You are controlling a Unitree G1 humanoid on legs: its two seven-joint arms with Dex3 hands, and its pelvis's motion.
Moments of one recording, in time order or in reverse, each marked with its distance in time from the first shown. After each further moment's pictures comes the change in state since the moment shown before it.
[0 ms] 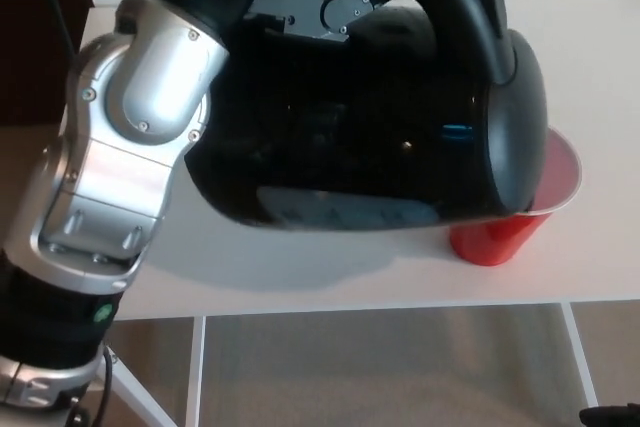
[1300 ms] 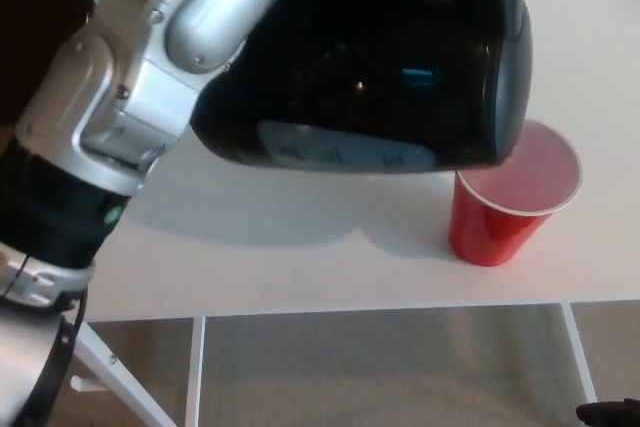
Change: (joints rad) left_arm -0.252 0.073 -0.153 0.321 0.308 -0.292 0.094; right_arm 0.000 -0.002 0.005 -0.008 -0.014 -0.017 0.008
